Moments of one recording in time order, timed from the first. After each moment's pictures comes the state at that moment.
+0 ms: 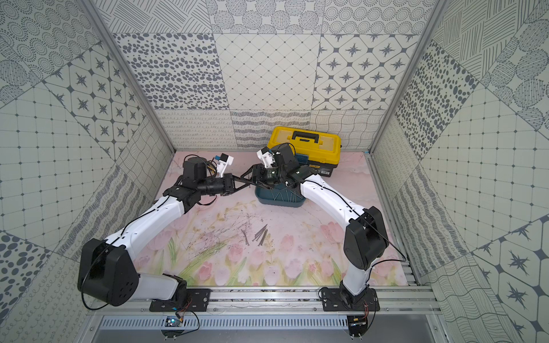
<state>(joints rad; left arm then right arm) -0.25 1.42 1.08 -0.14 0.86 -0.63 0.64 1.74 1.56 -0.36 -0.63 0.82</state>
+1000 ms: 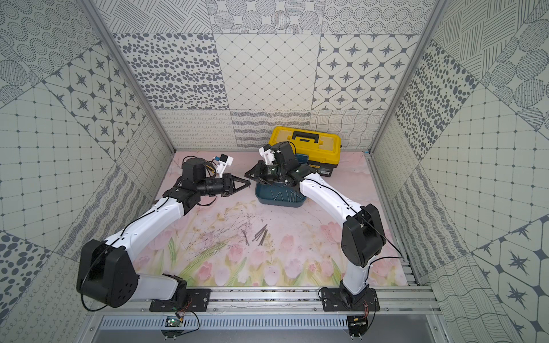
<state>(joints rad) -0.25 1.40 1.06 -0.08 0.90 -0.70 0.62 1.77 1.58 -0.32 -0.59 0.88</state>
